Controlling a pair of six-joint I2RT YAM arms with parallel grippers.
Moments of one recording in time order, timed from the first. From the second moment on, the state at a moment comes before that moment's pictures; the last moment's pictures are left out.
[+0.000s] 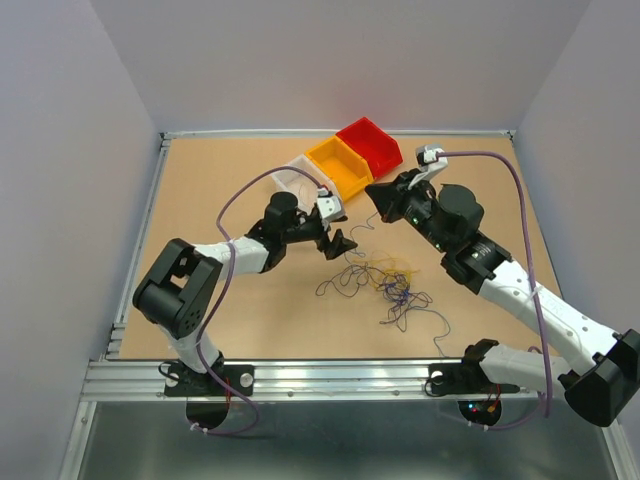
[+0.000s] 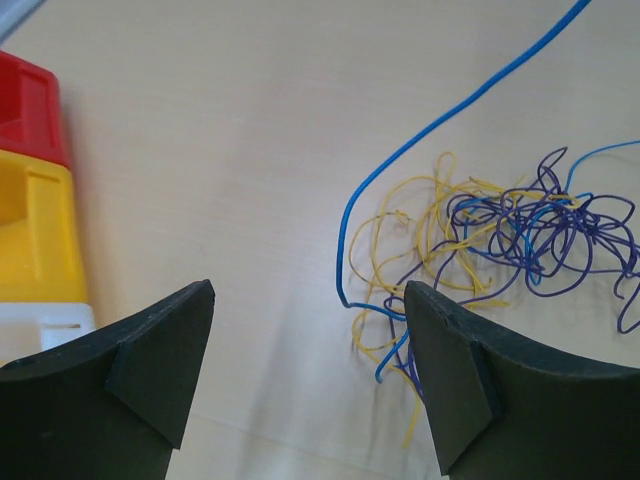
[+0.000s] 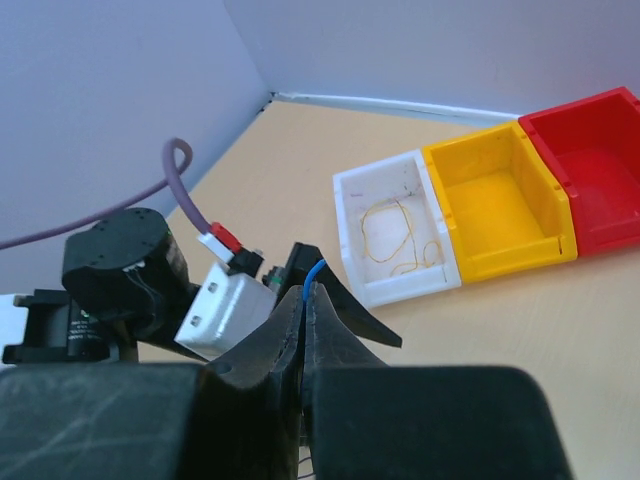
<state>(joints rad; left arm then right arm) -0.56 1.64 0.81 0.62 0.71 0.18 0.66 1.08 0.95 0.13 0.05 0.33</state>
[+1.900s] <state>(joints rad) -0.60 1.74 0.92 0.28 0.83 0.47 0.66 1.02 0.85 0.09 0.25 0.37</state>
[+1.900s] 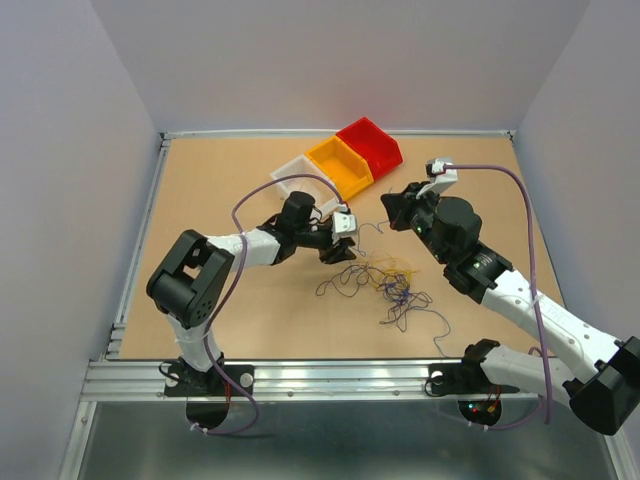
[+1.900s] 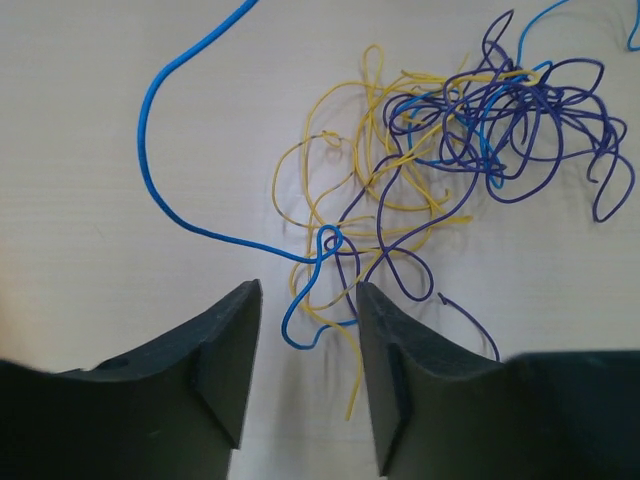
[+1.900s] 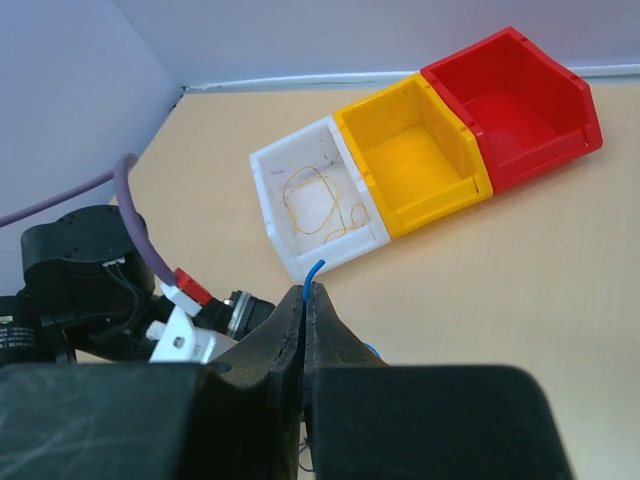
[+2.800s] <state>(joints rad) -0.58 1.61 0.99 0.21 0.56 0.34 0.66 1.17 0.74 0.15 0.16 0.38</state>
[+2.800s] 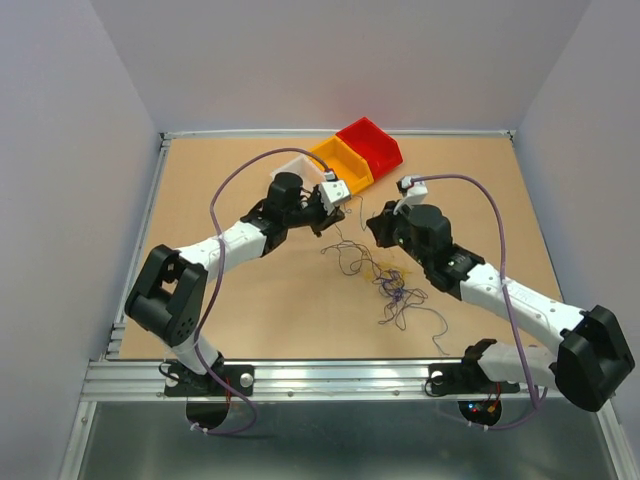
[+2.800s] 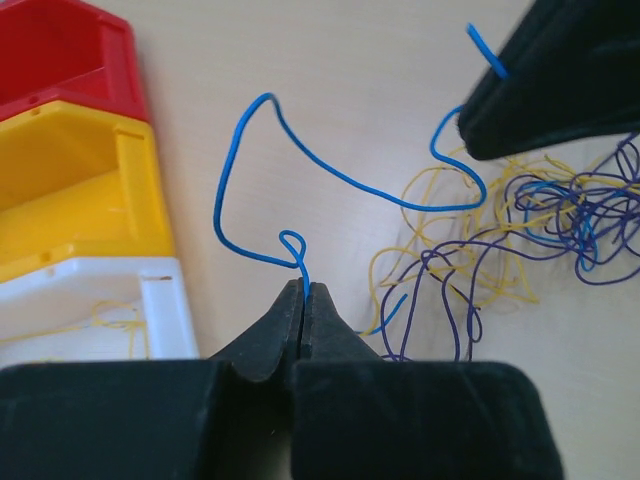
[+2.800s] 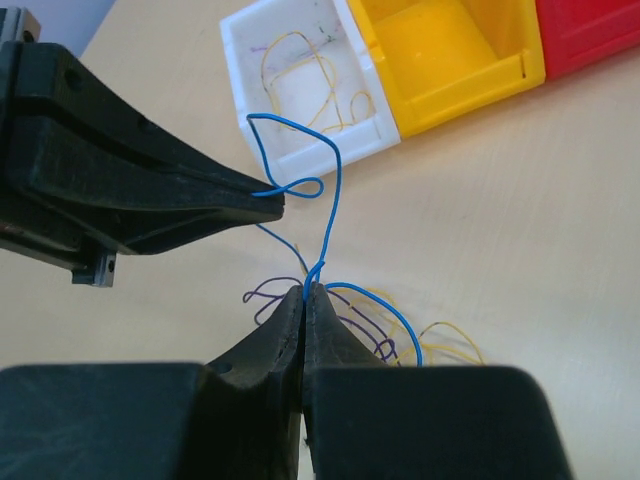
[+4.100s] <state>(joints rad) -0.57 1.46 1.11 0.00 0.58 0.15 0.66 1.44 0.61 0.82 -0.22 0.27</state>
